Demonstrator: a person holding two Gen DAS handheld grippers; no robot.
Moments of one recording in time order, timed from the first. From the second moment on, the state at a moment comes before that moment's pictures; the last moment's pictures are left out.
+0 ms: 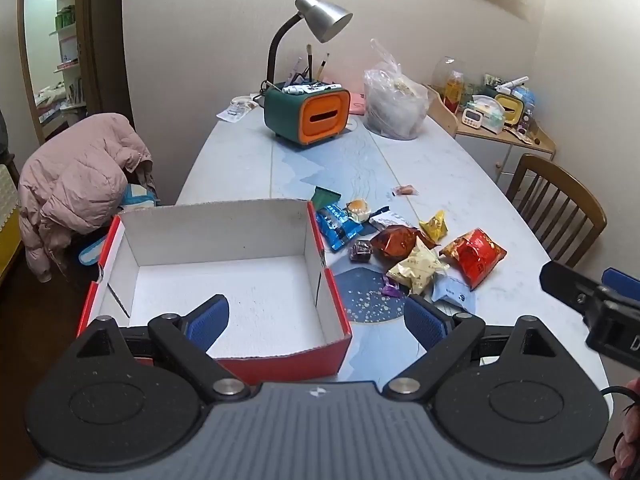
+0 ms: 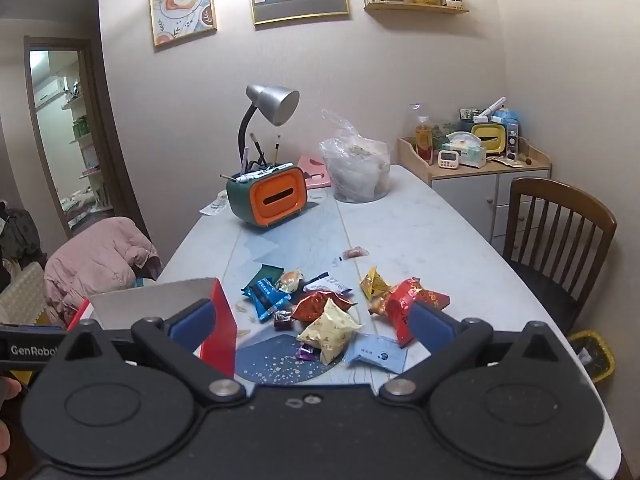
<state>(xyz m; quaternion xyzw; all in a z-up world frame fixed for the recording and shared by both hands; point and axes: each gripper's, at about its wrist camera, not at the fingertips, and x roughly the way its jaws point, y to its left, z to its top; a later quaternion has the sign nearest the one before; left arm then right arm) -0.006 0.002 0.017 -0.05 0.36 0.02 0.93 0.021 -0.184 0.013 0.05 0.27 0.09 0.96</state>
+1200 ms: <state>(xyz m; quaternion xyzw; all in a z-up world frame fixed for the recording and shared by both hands) -0.013 0.001 0.030 -0.05 0.33 -0.01 0.94 0.008 -0.188 0.017 0.05 0.27 0.12 0.96</state>
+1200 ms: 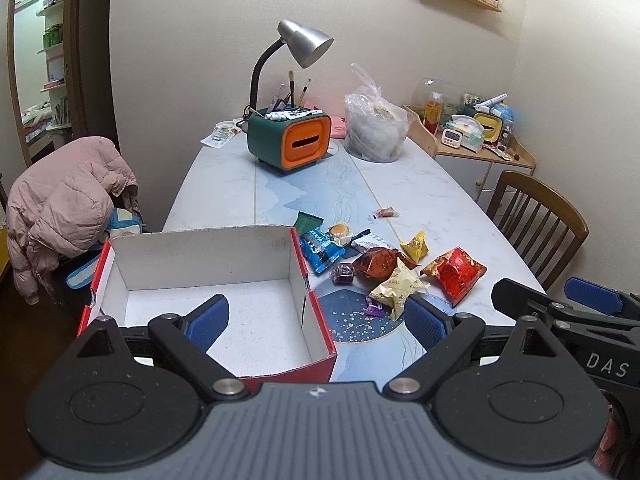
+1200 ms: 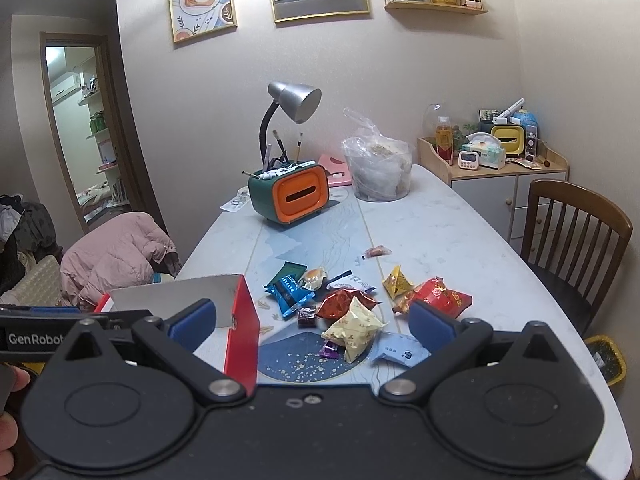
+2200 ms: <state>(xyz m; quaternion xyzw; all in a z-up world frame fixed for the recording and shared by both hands) -0.005 -0.013 0.026 -0.05 0.34 -0.02 0.94 0.005 -0.198 0.019 0.05 0.26 0.13 0.96</state>
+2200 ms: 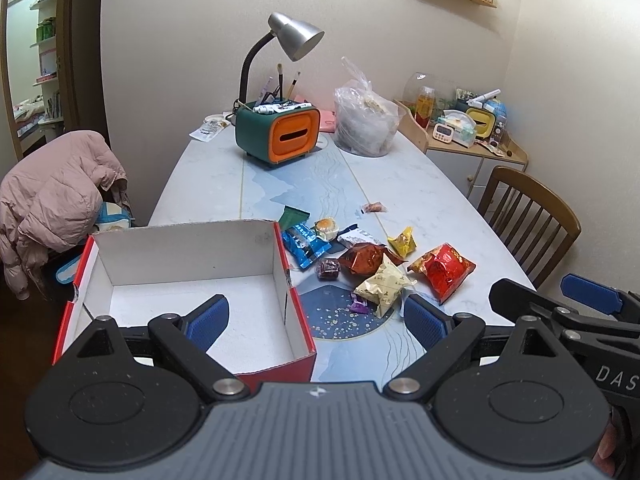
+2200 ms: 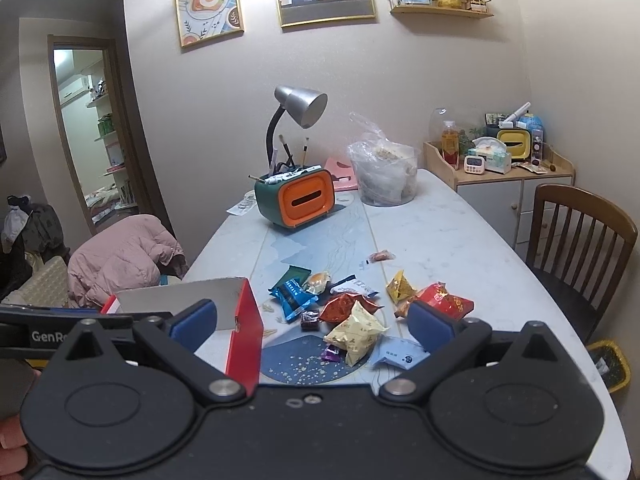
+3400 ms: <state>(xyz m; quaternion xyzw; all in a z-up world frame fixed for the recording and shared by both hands) 0.113 -0.115 -0.044 -0.06 0.45 0.05 0.89 0.155 -0.313 -0.062 -0.06 0.35 0.19 0.92</state>
